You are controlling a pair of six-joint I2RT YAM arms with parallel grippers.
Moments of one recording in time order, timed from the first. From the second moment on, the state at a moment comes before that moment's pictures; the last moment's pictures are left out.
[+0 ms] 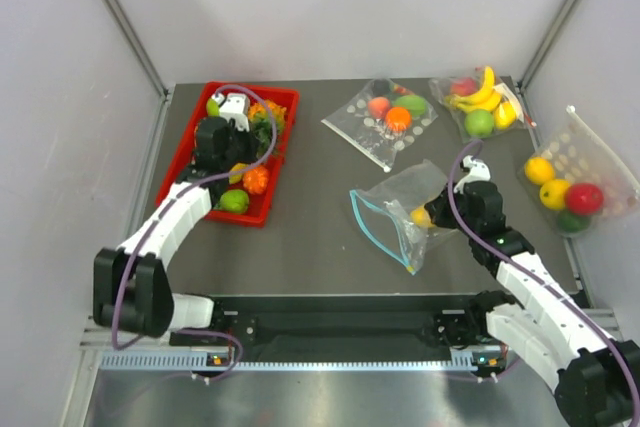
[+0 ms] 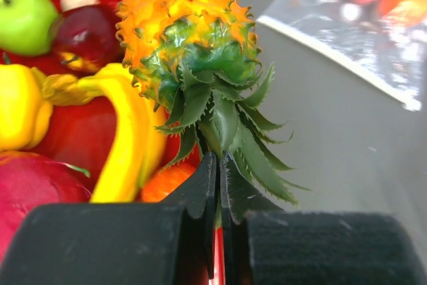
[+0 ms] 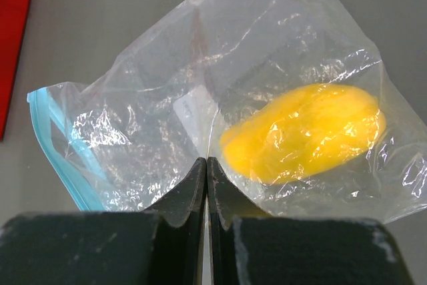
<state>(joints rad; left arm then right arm) -0.21 1.28 0.91 0.01 0.10 -0.11 0.28 0.80 0.46 -0.19 -0.04 0.46</state>
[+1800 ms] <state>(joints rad) -0.60 1.12 0.75 0.15 -0.04 -0.01 0.28 0.84 0.47 -0.19 -0.16 0.47</state>
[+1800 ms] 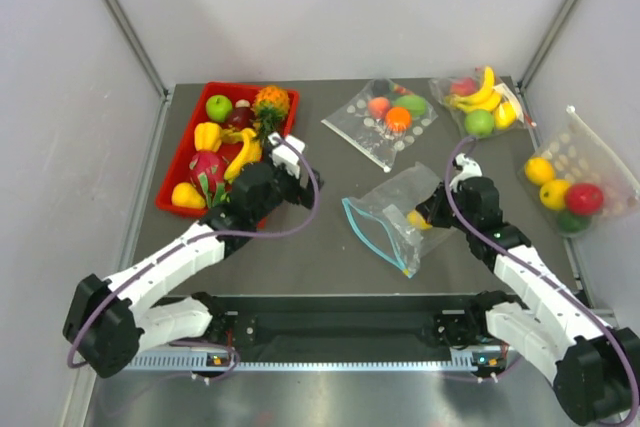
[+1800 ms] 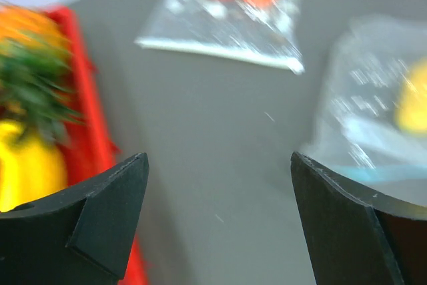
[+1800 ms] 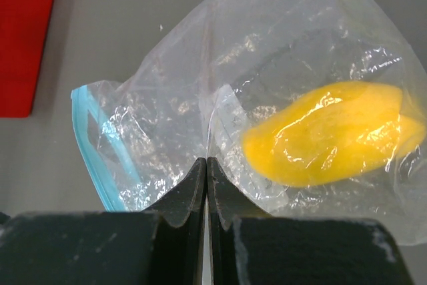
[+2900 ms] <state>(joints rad) -1.04 1.45 0.60 0.41 -0.07 -0.12 0.34 0.96 0.53 -0.02 -0.19 0.57</state>
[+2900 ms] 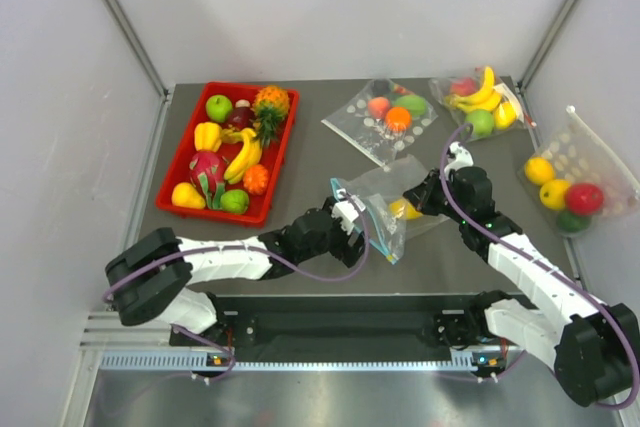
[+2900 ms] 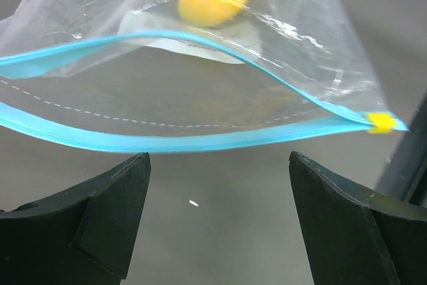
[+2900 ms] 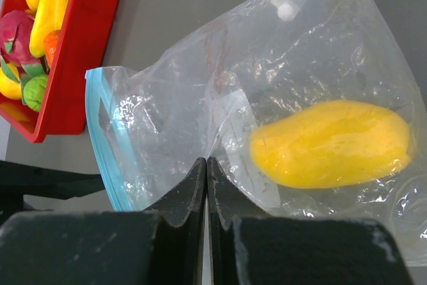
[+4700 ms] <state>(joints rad) -1.01 1.50 0.58 0.53 -0.04 -0.14 0.34 0.91 0.52 -0.08 -0.22 0.55</state>
